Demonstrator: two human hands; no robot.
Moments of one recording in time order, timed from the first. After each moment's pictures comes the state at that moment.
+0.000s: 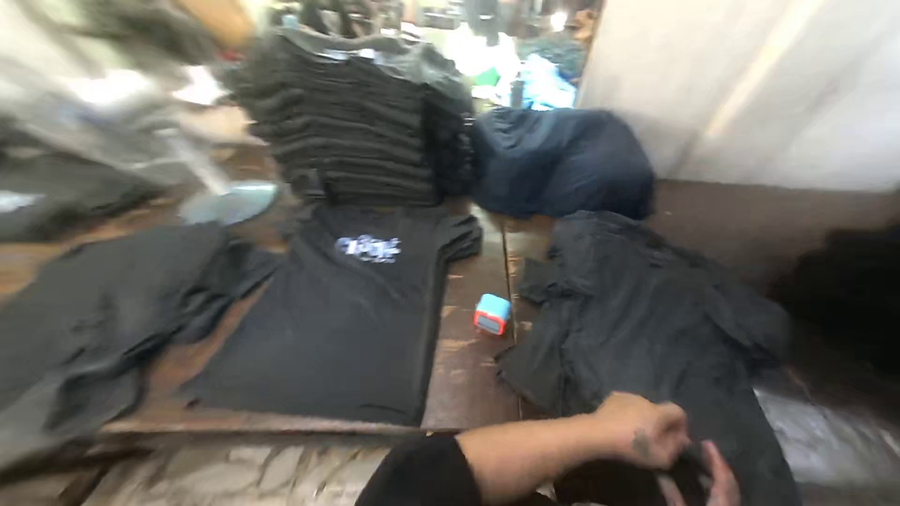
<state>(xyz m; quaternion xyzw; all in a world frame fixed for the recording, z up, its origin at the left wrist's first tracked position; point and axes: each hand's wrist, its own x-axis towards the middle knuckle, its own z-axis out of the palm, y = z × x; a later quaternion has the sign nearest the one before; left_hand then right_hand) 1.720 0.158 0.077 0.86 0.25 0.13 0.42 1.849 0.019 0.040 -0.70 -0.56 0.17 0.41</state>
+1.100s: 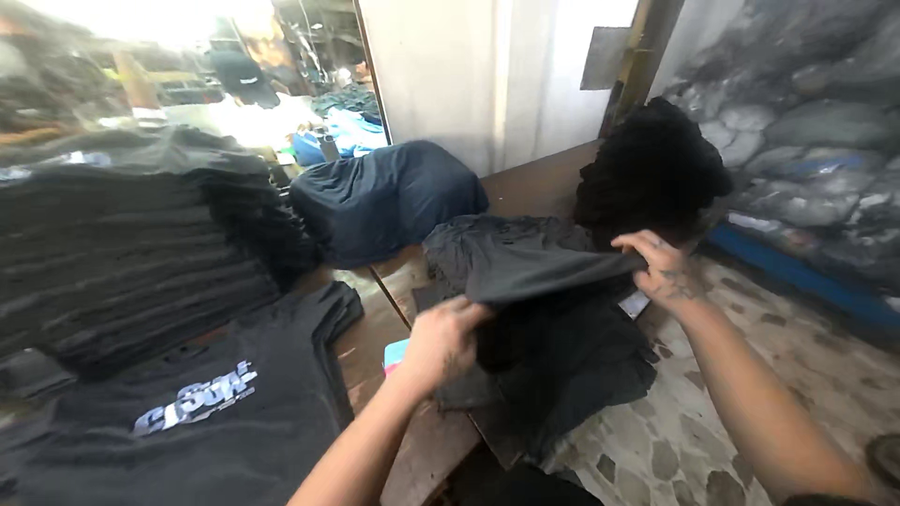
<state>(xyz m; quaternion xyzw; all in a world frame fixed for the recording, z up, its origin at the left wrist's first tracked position) 1.576 0.185 0.197 0.94 0.20 0.25 0.09 1.932 0.049 0.208 -0.66 -0.65 -0.21 0.33</state>
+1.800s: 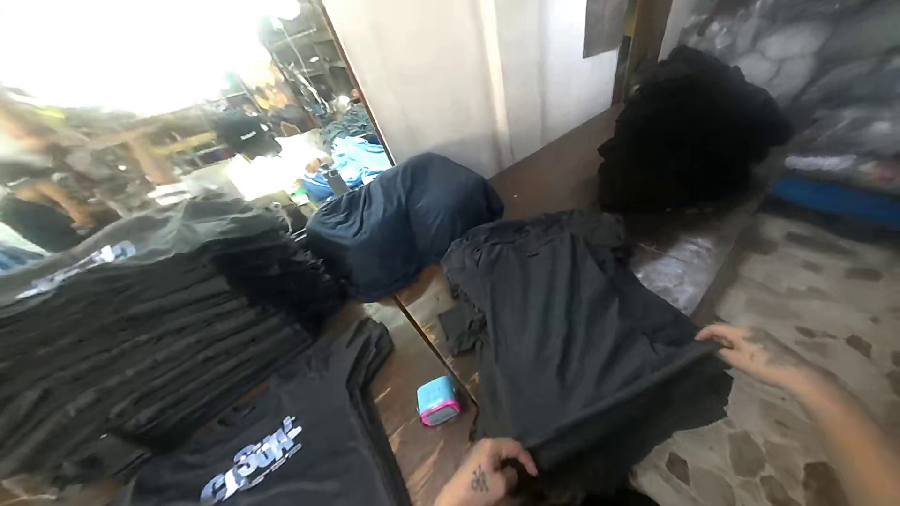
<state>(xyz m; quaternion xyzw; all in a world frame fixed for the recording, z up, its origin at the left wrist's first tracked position) 1.551 0.196 0.066 0.84 0.17 -0.02 0.52 1.981 0.007 0.119 -0.86 -0.43 0.24 0.16</state>
